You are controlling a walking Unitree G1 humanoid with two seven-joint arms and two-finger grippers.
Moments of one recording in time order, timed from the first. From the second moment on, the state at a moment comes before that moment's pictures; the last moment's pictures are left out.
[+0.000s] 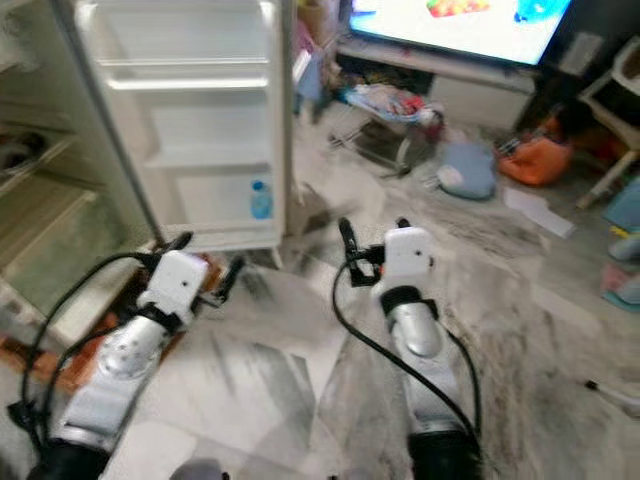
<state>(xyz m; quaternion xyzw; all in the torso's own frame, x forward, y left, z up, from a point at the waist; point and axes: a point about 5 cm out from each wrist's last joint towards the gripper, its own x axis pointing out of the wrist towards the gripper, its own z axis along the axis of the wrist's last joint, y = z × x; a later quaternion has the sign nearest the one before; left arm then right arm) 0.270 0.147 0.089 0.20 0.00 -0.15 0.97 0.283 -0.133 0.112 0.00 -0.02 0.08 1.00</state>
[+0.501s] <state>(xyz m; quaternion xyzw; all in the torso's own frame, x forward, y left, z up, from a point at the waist) 0.258 0.142 0.092 0.19 0.02 -0.16 0.97 0.282 -0.162 0.109 0.00 -0.01 0.00 1.00</state>
